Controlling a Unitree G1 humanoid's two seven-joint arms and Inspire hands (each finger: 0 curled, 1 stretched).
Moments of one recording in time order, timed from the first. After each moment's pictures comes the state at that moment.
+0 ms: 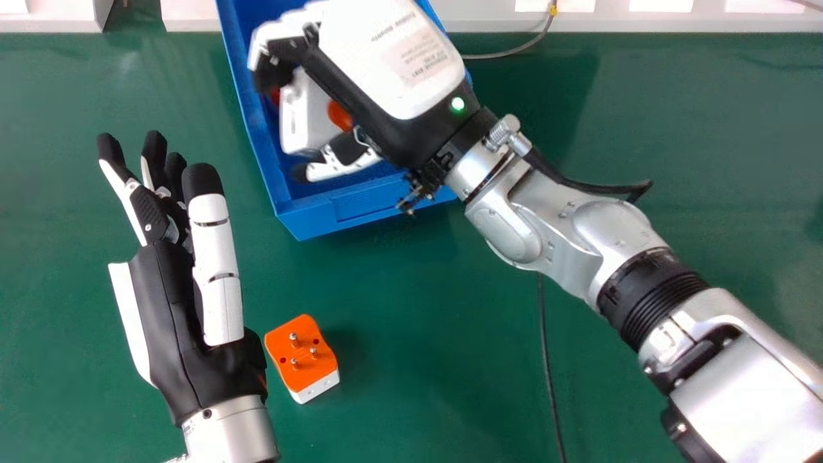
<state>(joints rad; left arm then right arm) 0.32 -0.04 -0.22 -0.29 0.00 -0.42 0.46 -1.01 -0.12 0.57 0.99 -0.91 -0.51 -0.61</state>
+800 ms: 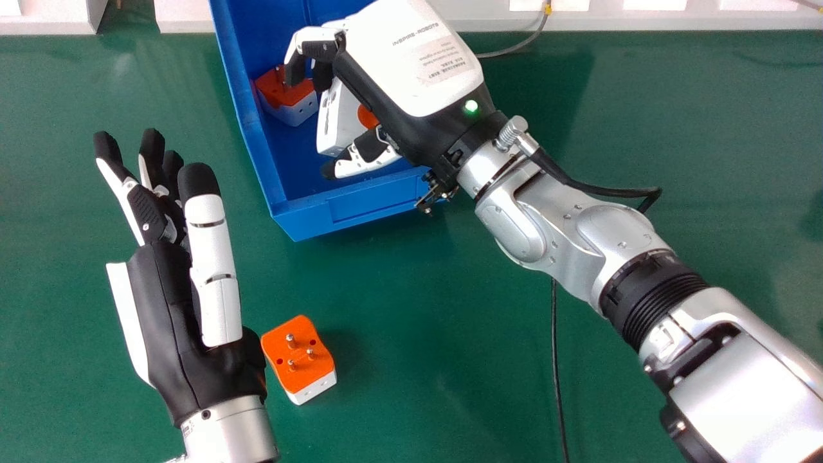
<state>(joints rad) 0.32 -0.04 -0.22 -0.29 0.00 -0.43 0.46 -1.01 -0.12 0.56 1.01 -0.90 -0.45 -0.58</state>
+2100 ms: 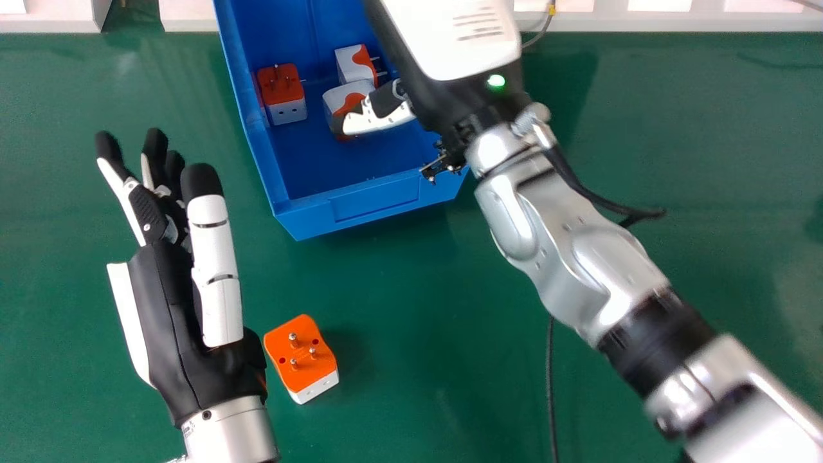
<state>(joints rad) 0.32 -0.04 -0.22 -0.29 0.00 -0.43 0.47 -0.74 -0.14 0.49 0.34 -0.88 -0.01 -0.44</state>
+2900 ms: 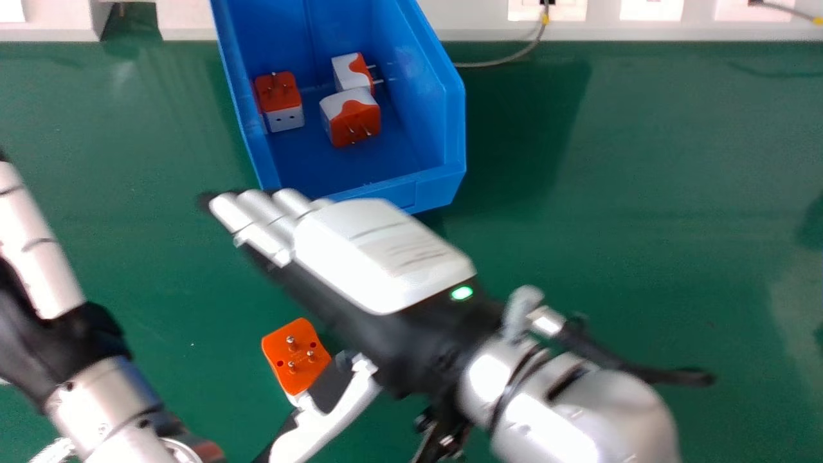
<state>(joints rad) 0.15 -0.06 0.17 -0.33 -0.04 -0.30 0.62 -0.21 -0.12 0.83 -0.59 -1.09 0.39 0.66</state>
